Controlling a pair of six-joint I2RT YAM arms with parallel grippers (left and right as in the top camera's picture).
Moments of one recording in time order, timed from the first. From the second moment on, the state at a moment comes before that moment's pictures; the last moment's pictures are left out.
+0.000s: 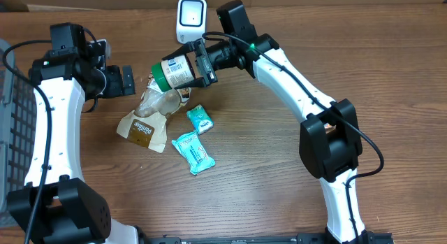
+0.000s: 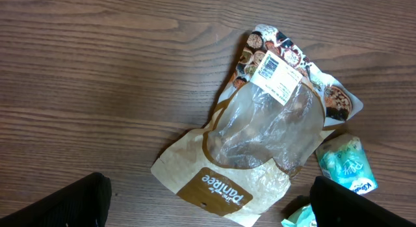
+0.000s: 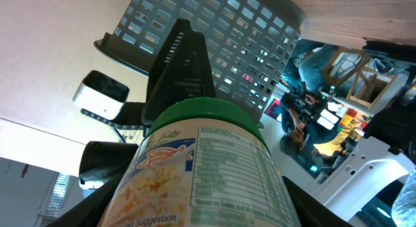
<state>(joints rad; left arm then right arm) 0.18 1.69 1.54 -1.04 0.12 0.00 0.50 2.27 1.99 -0.43 -1.33 1.87</state>
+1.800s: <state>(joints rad) 0.18 1.69 1.54 -1.04 0.12 0.00 0.58 2.50 1.99 0.59 0.32 0.08</state>
